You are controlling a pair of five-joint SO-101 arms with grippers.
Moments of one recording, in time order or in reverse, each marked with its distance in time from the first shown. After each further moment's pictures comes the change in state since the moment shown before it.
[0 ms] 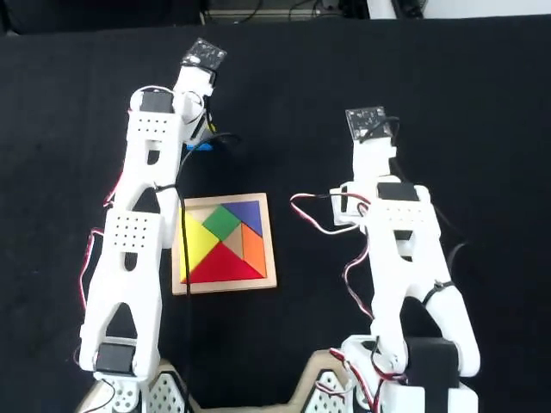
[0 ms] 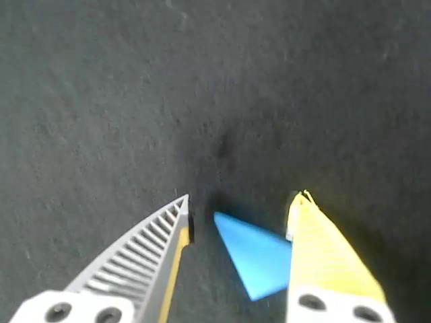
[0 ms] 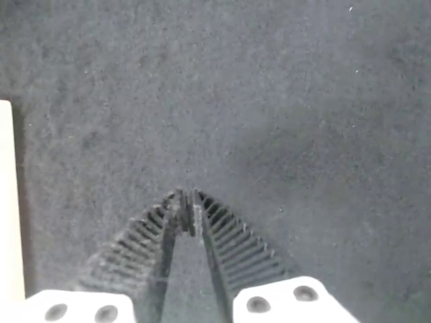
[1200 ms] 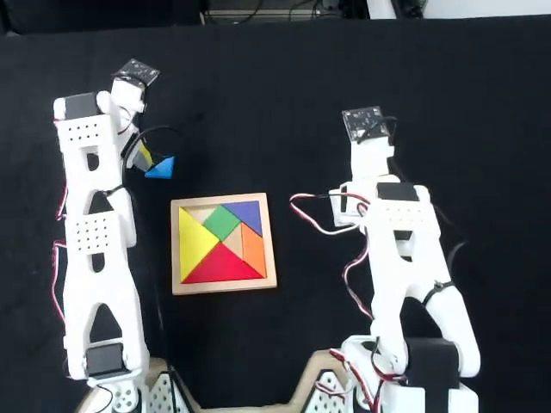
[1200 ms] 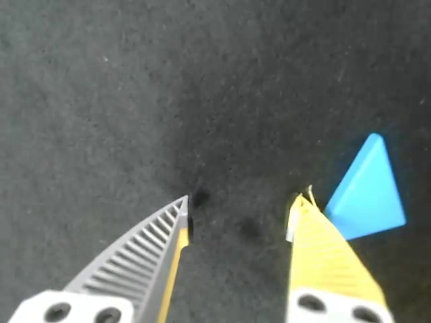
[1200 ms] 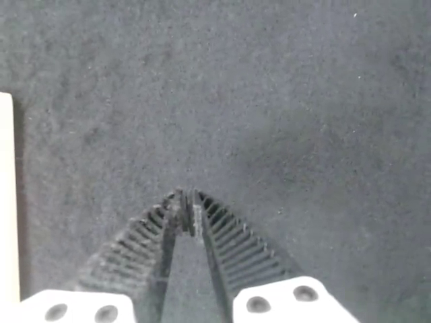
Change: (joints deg) left arm -16.5 3.0 -13.8 26.6 -13.0; right arm -0.1 0.0 0.0 0.0 2.0
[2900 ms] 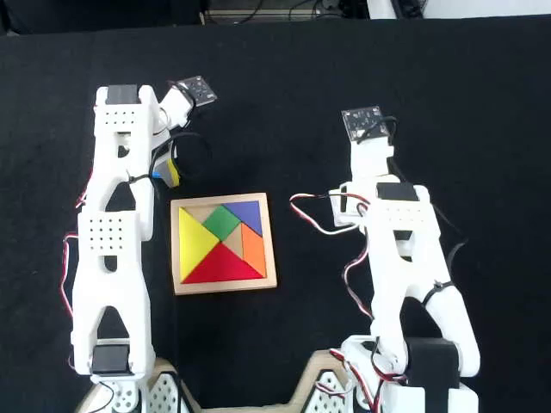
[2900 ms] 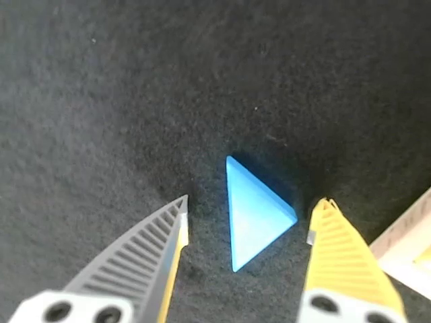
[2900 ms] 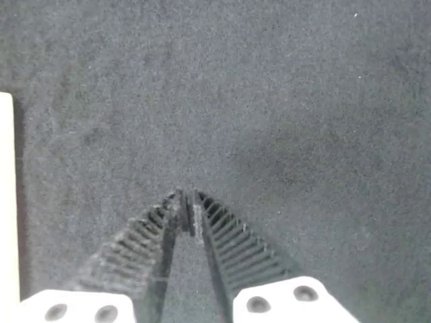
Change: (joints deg) left arm 9.2 -13.5 28.1 -8.5 -18.3; right arm 0.0 0.0 0.0 0.0 0.0
